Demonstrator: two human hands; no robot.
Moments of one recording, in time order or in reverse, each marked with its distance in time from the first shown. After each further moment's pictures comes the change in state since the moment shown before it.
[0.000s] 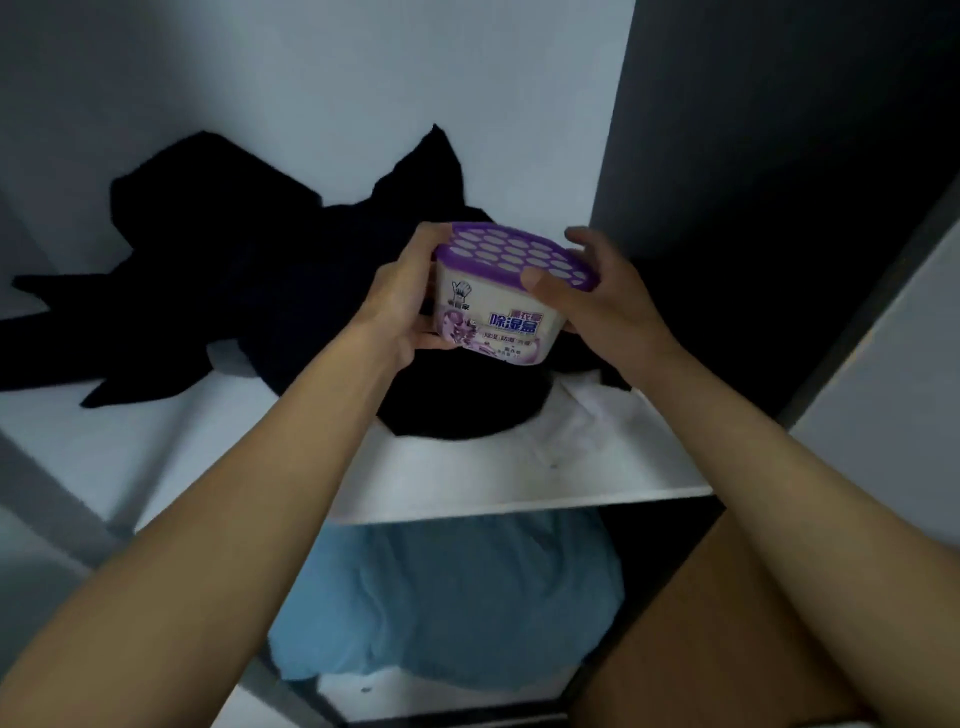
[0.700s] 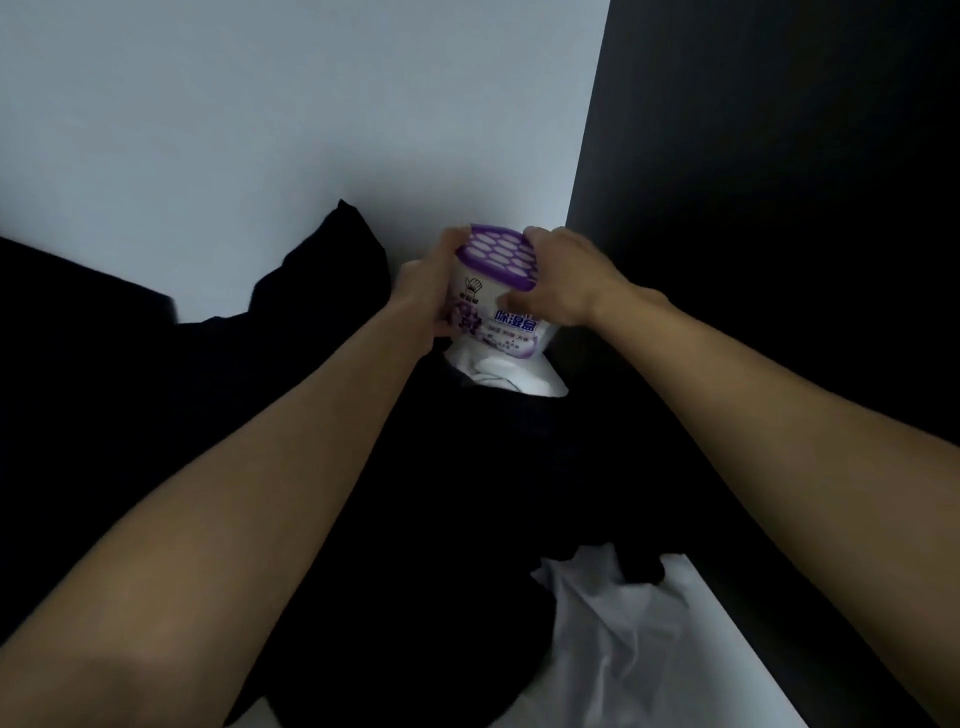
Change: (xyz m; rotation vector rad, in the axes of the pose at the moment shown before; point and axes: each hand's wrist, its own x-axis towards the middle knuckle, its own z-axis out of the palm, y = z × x) left_hand 0.266 0.052 0.086 0.015 -0.102 0.017; right_hand 0.262 0.007 -0.023 -1.136 -0.040 -0.006
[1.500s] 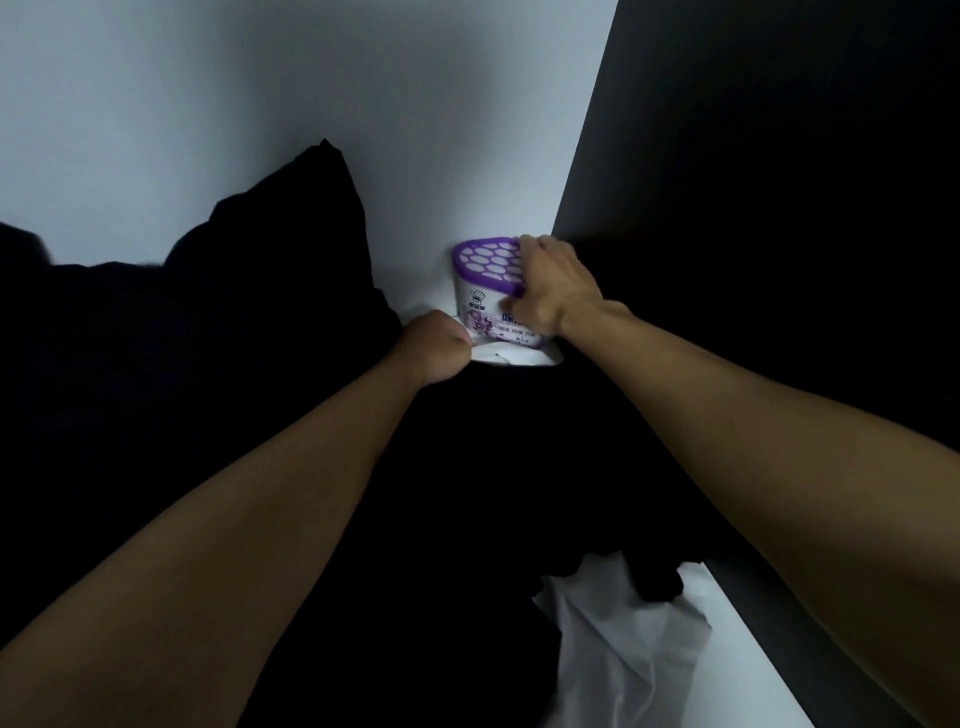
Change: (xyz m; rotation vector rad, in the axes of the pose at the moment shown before) left_hand 0.075 -0.128 0.013 0.929 -0.244 0.212; right_hand 0.055 0.055 0.109 -0.089 -0.030 0.145
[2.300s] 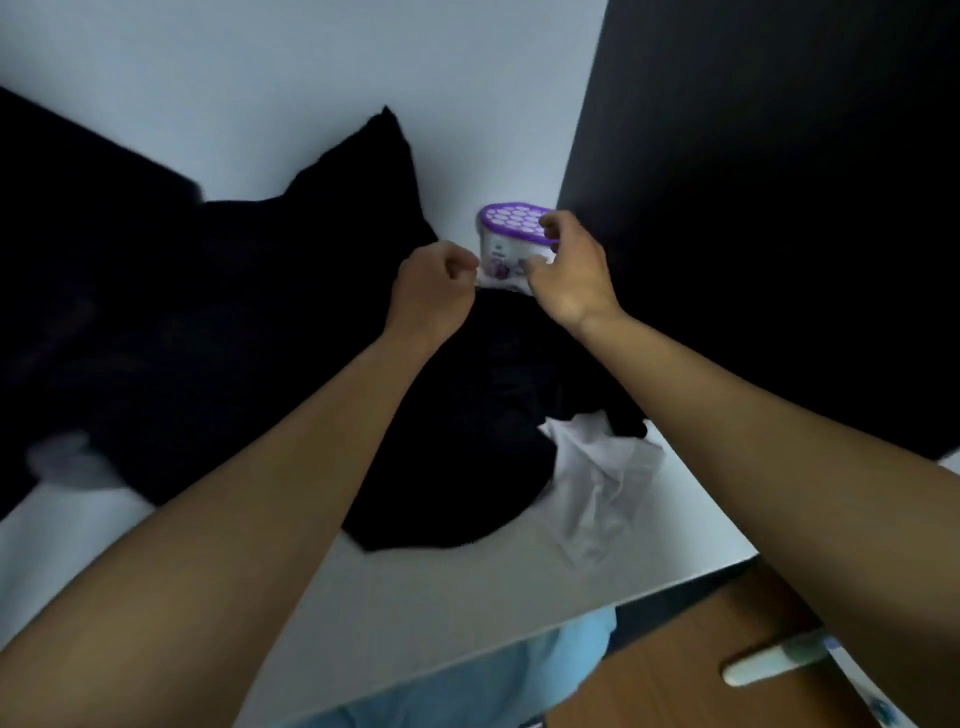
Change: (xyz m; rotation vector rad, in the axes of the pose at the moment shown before) left_hand -0.167 0.036 -0.038 -0.321 0.460 0.081; right_hand -0.166 -0.046 -0.036 0.538 0.278 0.079
